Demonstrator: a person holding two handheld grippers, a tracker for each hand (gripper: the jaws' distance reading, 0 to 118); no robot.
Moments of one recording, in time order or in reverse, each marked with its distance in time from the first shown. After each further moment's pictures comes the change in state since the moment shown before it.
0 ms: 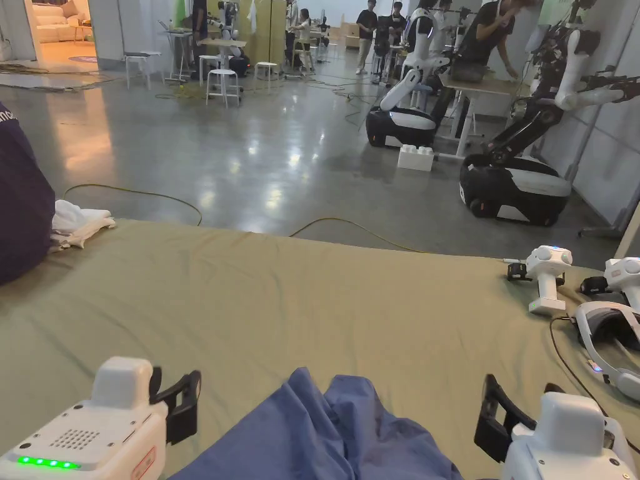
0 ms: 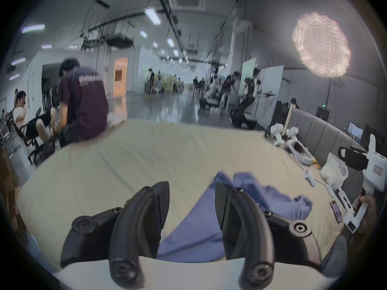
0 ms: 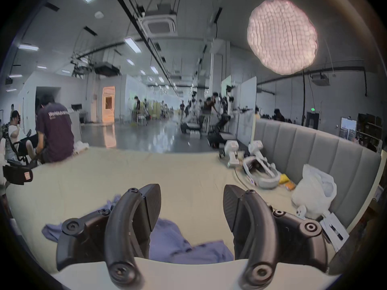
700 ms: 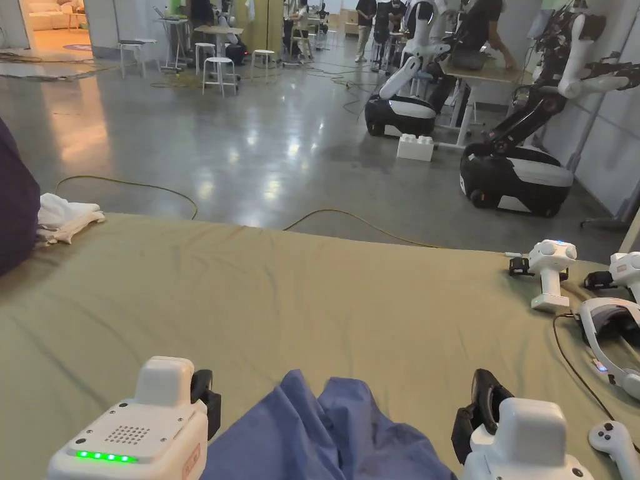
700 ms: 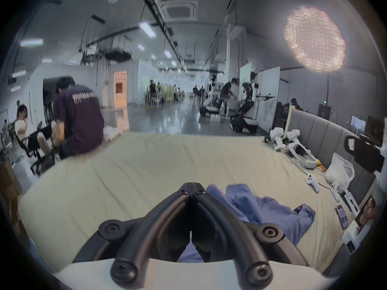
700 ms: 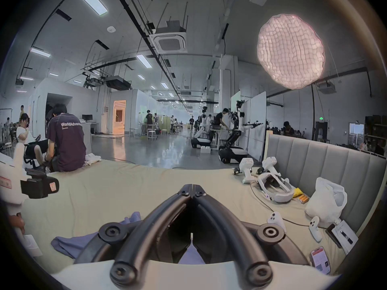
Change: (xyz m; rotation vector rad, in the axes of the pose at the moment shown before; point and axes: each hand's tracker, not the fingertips) left arm 0.031 -0.018 -0.070 -0.147 -0.001 0.037; right arm -0.023 -0.011 -0.018 0.012 0.049 -0.005
